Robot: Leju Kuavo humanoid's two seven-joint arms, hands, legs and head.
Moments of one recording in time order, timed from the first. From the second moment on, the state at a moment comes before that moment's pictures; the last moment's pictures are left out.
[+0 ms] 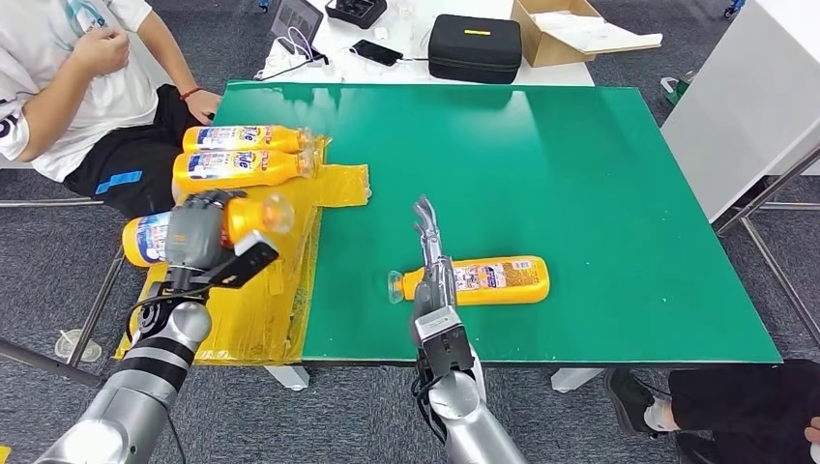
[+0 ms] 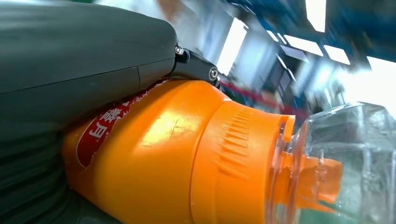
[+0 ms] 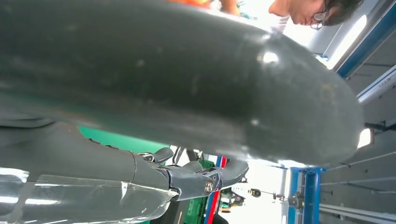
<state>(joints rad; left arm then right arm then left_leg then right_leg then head) -0.56 0.01 -0.21 -0.67 -0.95 0.40 -0.62 -0.18 0.28 0.48 -1.26 0.16 -0.36 -0.66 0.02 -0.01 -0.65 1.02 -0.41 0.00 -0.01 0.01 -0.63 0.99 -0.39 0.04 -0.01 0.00</state>
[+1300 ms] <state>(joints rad) -0.52 0.08 -0.36 -0.48 -0.90 0.06 -0.70 -0.19 0.30 0.47 -1.20 0.13 -0.24 -0.64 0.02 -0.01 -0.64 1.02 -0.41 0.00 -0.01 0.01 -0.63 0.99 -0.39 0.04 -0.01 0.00</state>
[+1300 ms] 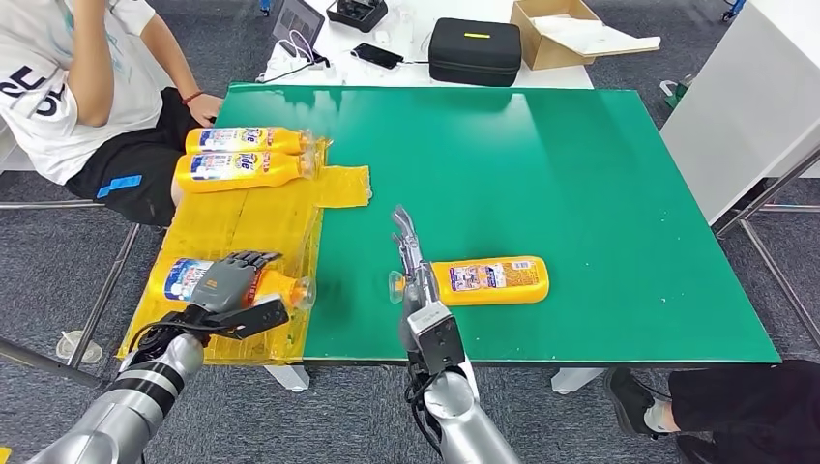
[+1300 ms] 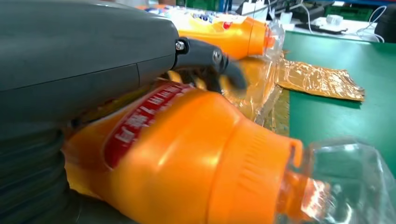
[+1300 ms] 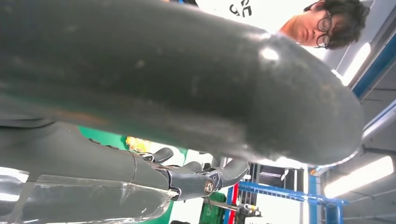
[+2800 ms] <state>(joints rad) -0.33 -0.08 -0.08 -0.98 -0.08 0.17 -0.70 -0.29 0.16 0.43 -1.12 0.58 -0.33 -0.27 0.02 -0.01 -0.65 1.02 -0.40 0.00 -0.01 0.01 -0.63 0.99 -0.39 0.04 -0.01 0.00</state>
